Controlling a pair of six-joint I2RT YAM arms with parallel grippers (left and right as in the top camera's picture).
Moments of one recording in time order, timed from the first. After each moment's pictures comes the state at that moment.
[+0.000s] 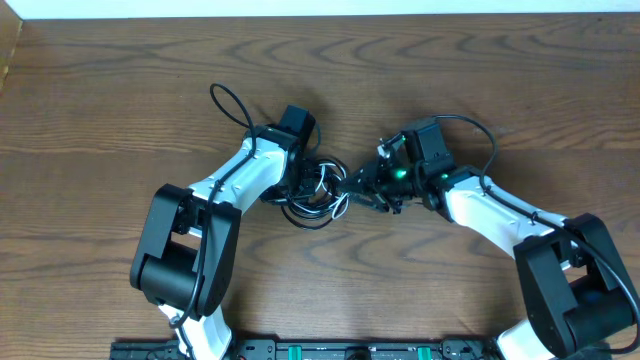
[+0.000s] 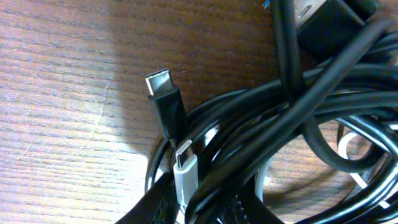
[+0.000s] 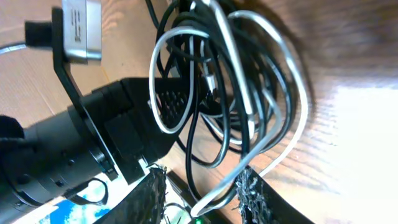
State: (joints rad) left arm -0.38 1.90 1.18 -0.81 0.04 -0.48; right arm 0.43 1.73 0.88 -0.07 -0.80 1.07
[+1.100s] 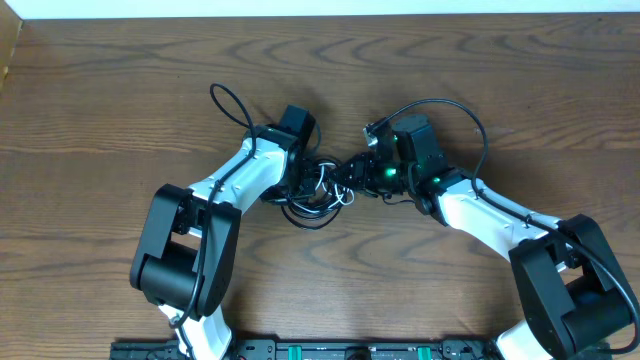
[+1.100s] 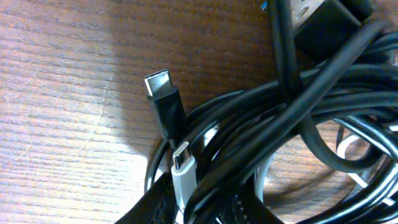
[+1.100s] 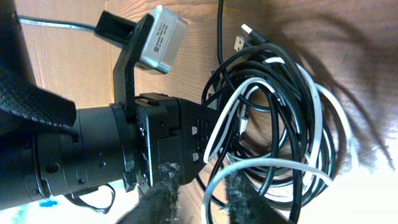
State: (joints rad) left arm -0.38 1.90 1.18 -0.80 0.04 -0.48; right arm 0.47 1.73 0.88 0.12 -0.72 0.87
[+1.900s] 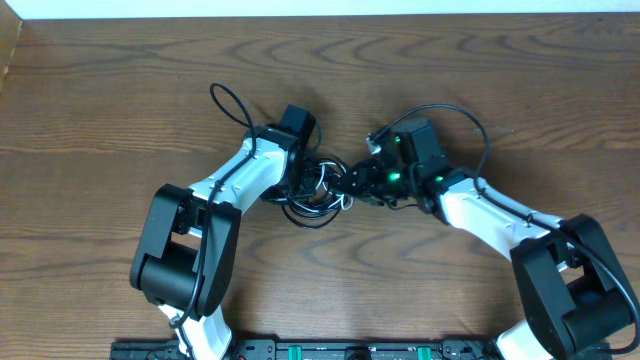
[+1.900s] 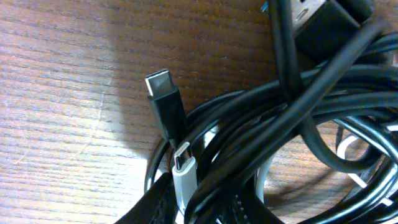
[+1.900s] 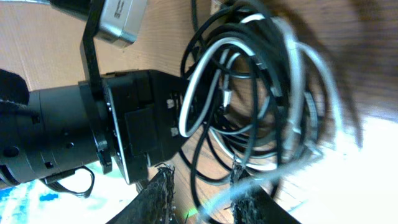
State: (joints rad) left arm -0.38 1.90 1.18 -0.79 0.04 -0.48; right arm 0.48 1.73 0.88 0.01 -0.74 0.86
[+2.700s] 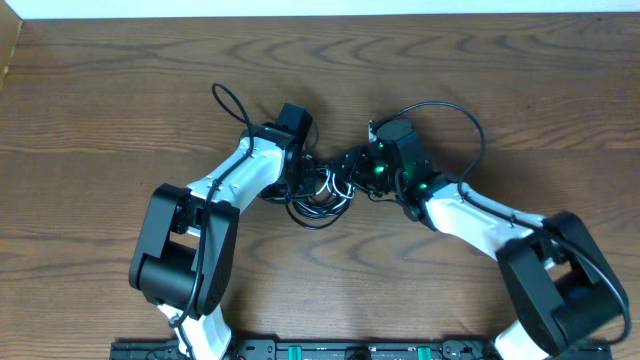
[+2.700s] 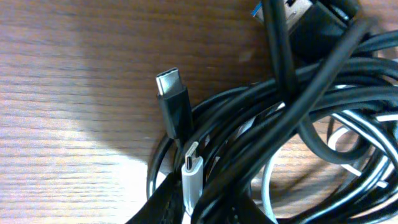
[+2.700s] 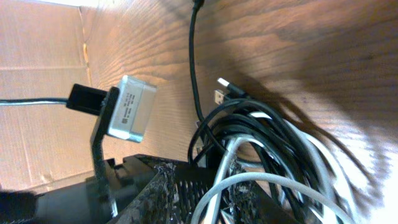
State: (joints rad) left arm -0.37 1.90 1.18 -0.78 0.13 -0.40; right arm 0.54 1.78 0.88 0.24 -0.45 1.09
